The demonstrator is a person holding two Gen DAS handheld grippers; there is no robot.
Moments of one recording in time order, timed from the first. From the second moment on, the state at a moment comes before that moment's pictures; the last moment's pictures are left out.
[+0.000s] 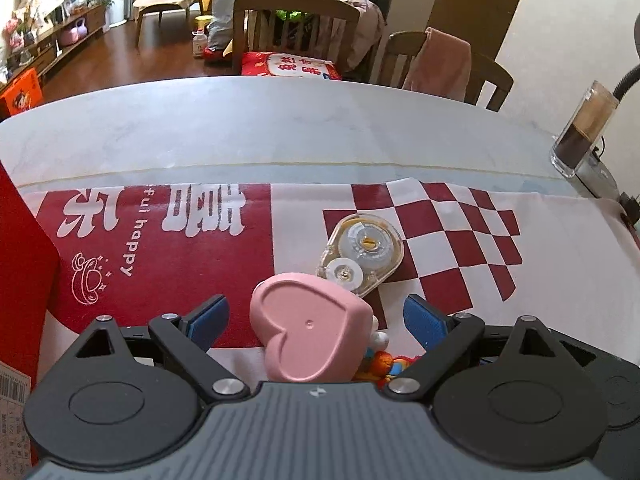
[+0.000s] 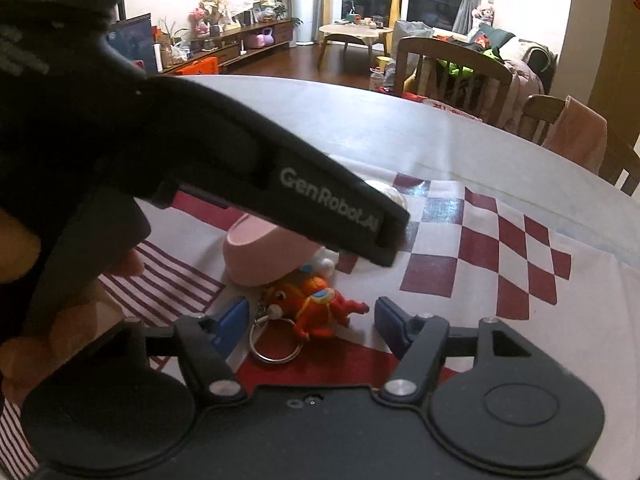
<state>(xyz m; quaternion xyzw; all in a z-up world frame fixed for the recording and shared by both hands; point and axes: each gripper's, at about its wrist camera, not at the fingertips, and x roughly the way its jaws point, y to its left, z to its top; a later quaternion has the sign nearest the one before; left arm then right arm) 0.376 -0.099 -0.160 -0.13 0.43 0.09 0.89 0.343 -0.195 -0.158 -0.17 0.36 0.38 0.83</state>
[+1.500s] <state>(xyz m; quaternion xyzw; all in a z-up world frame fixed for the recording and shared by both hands) 0.291 -0.076 -0.108 -0.15 0.43 0.07 0.89 0.283 -0.245 -0.070 -0.12 0.32 0.36 0.87</state>
